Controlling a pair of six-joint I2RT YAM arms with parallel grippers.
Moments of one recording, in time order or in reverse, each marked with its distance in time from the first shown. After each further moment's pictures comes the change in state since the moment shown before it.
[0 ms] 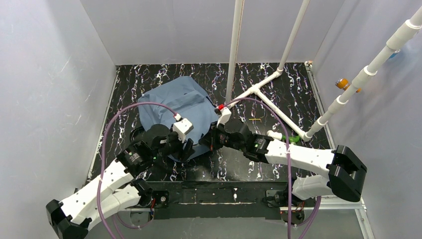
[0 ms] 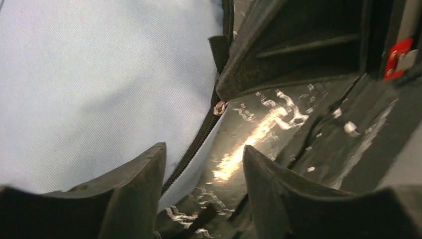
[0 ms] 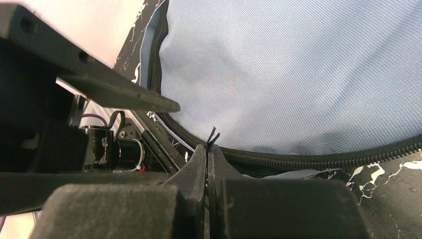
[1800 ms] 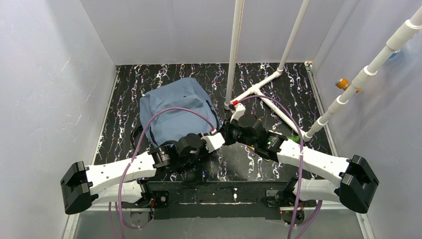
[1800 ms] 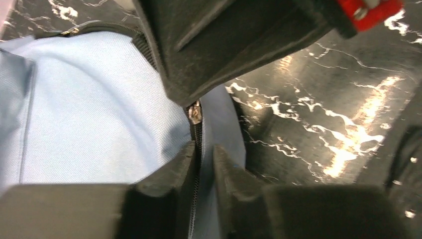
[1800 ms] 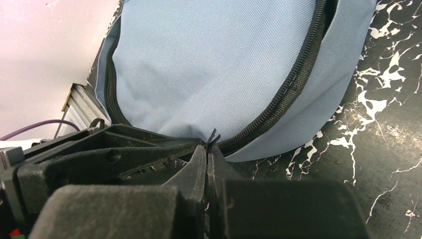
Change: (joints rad) left arm -0.357 0.343 -0.002 0.332 -0.396 0.344; right arm -0.133 -0.130 -0.058 -0.110 -0.041 -0.042
